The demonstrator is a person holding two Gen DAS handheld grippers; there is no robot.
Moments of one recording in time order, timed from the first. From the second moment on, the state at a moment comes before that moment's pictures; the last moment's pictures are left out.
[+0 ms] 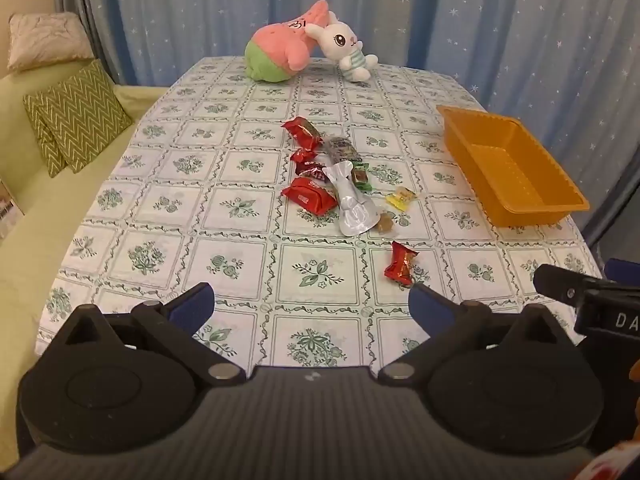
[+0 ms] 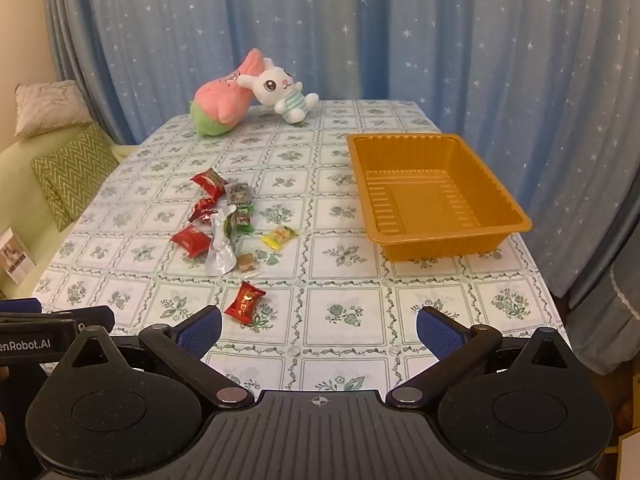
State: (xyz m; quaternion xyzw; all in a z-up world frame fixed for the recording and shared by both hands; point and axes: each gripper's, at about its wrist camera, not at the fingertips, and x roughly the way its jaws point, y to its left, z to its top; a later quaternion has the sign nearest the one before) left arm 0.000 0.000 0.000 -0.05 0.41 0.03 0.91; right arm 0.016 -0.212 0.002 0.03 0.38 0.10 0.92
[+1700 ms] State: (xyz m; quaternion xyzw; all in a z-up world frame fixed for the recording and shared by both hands) left arm -0.004 -0.003 0.004 -0.05 0.41 0.03 0.91; right arm 0.014 -0.214 0.001 0.03 0.39 0.09 0.92
